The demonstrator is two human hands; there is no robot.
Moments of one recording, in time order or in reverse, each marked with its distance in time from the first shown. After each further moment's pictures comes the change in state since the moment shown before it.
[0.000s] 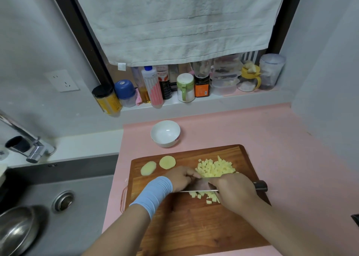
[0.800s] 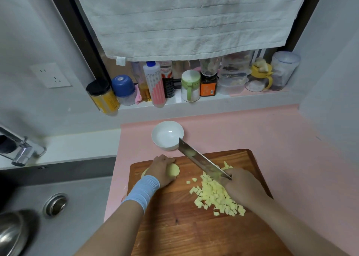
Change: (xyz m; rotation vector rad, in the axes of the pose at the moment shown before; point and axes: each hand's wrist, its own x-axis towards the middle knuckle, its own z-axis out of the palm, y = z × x) left_hand 0.047 -0.078 -0.051 0.386 0.240 -0.113; right_hand 0.051 0.010 -0.001 0.599 -0.050 0.410
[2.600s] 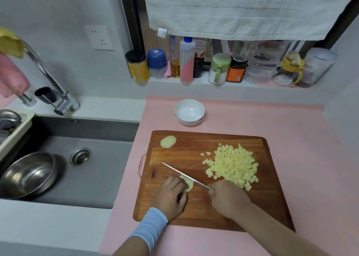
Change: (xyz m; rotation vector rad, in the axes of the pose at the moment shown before) left_hand -0.164 -0.009 0.132 -0.231 0.634 0.386; right_hand -0.076 -0.014 0.083 -0.293 -0.212 -0.230
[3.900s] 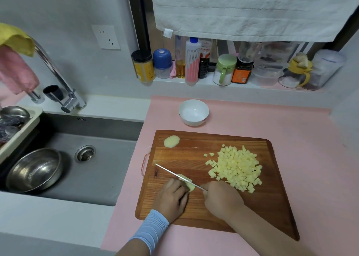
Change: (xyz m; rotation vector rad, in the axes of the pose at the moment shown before) left_hand -0.008 0.002 0.001 0.064 0.060 0.030; right_hand 0.006 -0.022 0.007 -0.095 -0.014 -0.048
